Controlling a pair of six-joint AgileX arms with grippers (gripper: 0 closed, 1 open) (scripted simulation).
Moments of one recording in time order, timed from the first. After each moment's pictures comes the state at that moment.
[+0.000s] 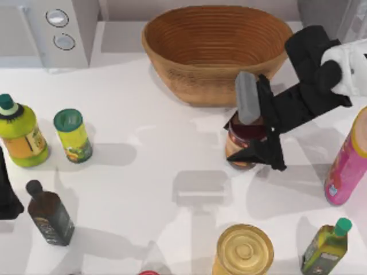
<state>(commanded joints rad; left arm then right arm) 0.00 0.00 0.00 0.00 0.00 0.00 0.34 2.05 1.32 -0.48 -0.72 -1.11</state>
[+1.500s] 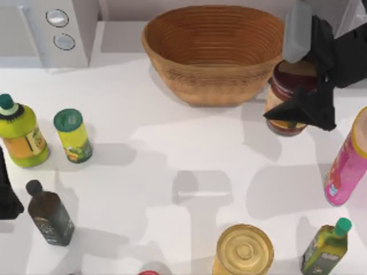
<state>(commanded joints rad) 0.00 0.00 0.00 0.00 0.00 0.00 0.28 1.68 1.40 -0.86 -0.63 -0.91</state>
